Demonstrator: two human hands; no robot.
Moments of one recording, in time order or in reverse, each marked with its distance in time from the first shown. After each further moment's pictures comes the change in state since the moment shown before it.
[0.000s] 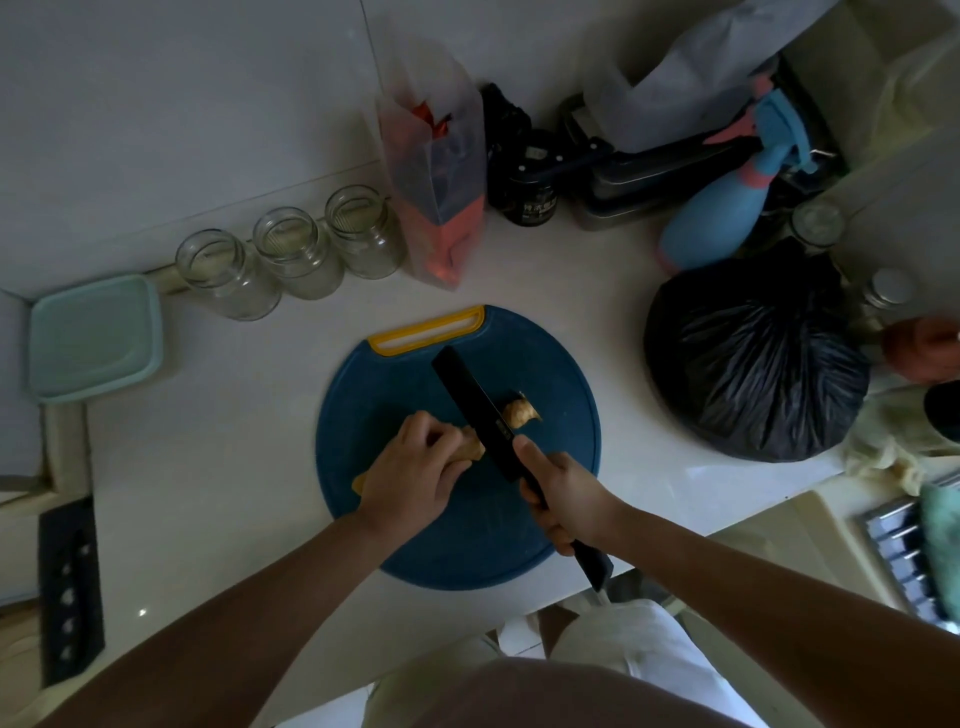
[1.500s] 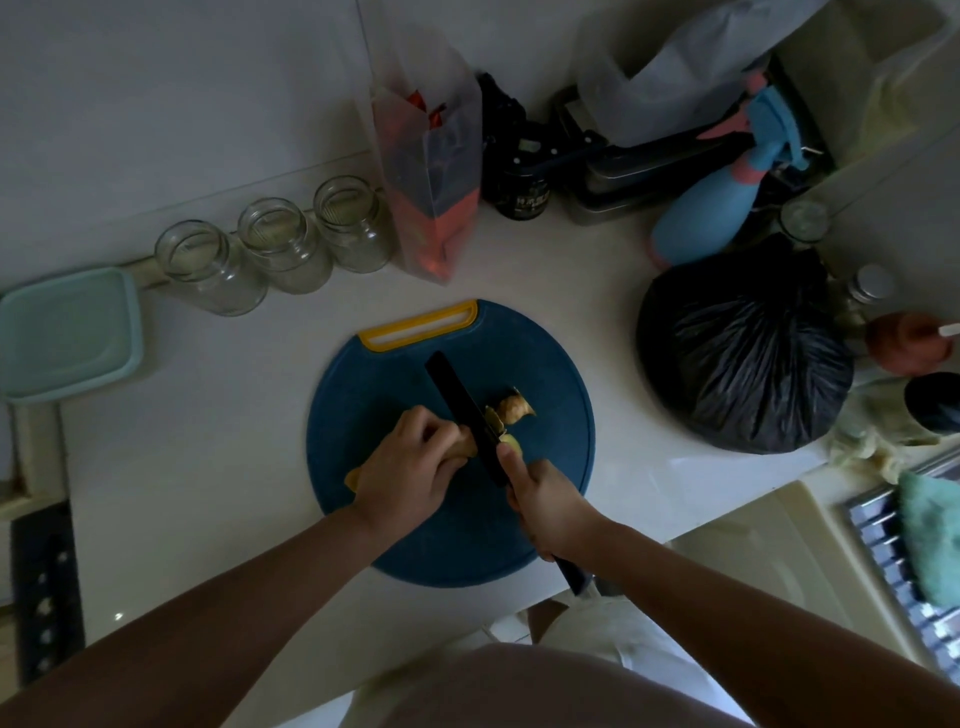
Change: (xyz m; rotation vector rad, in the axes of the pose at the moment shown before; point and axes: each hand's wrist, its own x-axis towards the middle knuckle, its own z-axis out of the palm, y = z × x) left_hand 0.003 -0.002 0.000 -0.059 -0.006 0.020; right_hand 0.014 0.016 0.021 -0.191 0.169 -0.088
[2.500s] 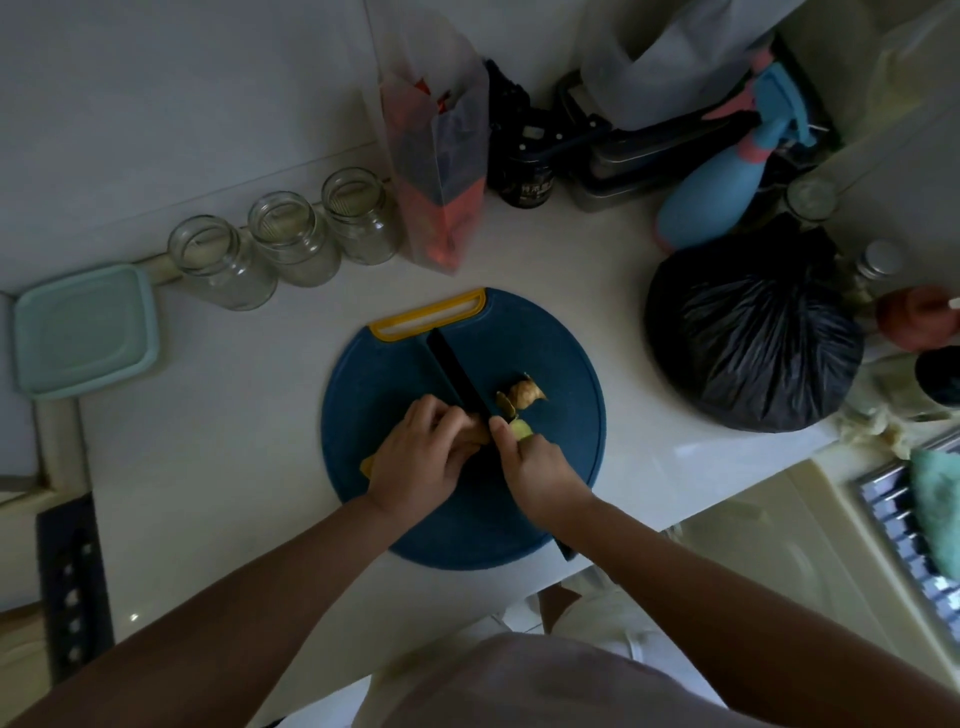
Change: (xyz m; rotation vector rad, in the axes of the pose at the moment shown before) left_hand -0.003 -0.003 -0.001 0.012 0.002 -0.008; right_hand 0.008 -0.015 0.016 -0.086 0.128 -0.090
